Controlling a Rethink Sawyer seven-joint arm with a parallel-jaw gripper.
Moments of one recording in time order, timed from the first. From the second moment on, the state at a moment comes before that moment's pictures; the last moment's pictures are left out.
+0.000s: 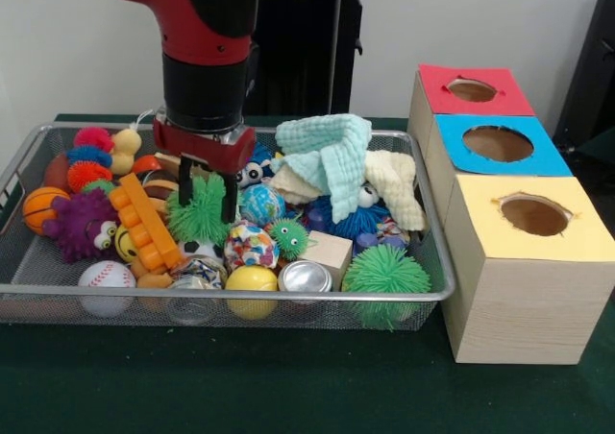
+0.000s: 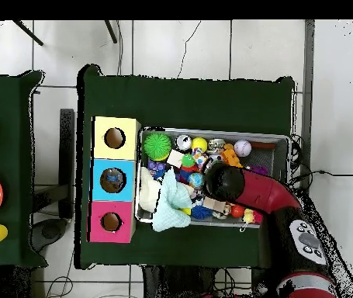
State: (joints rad) arm -0.43 -0.51 -0.02 1.63 -0.11 0.38 1.87
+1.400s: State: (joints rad) arm -0.39 -0.43 -0.02 1.47 -0.11 0.39 1.87
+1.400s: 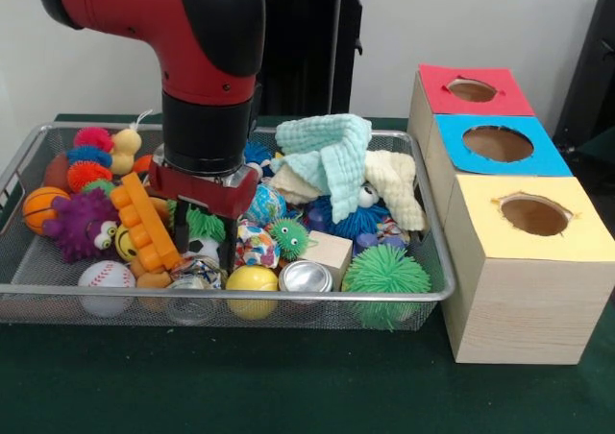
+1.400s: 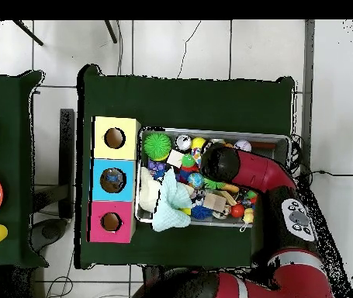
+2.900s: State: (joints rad) arm -0.63 -0.35 0.04 1.31 -0.26 0.34 1.87
